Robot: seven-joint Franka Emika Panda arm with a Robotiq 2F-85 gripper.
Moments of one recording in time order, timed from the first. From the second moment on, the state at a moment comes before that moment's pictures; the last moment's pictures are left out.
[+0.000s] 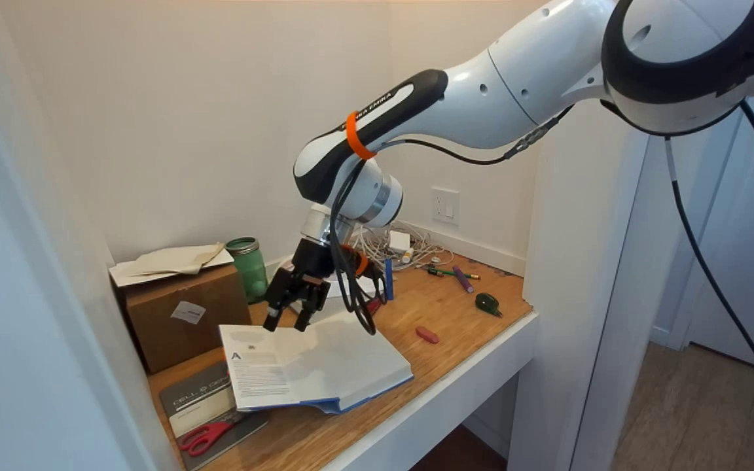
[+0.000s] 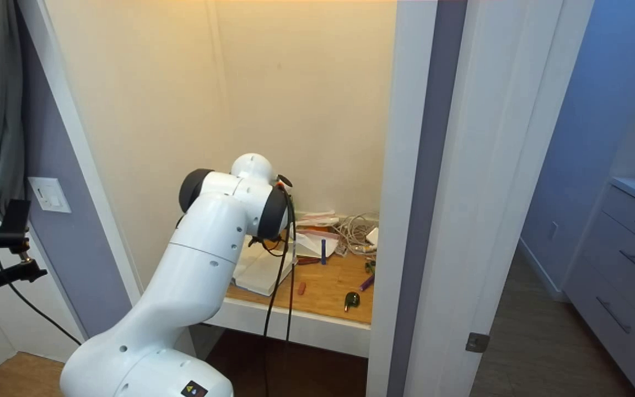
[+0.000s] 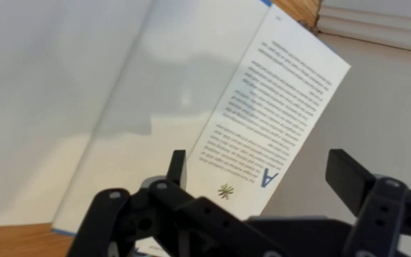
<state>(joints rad) 0.24 0.85 0.41 -1.41 0.42 2.21 -0.51</state>
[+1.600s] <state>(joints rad) 0.24 0.56 0.08 -1.95 -0.11 2.52 -0.07</state>
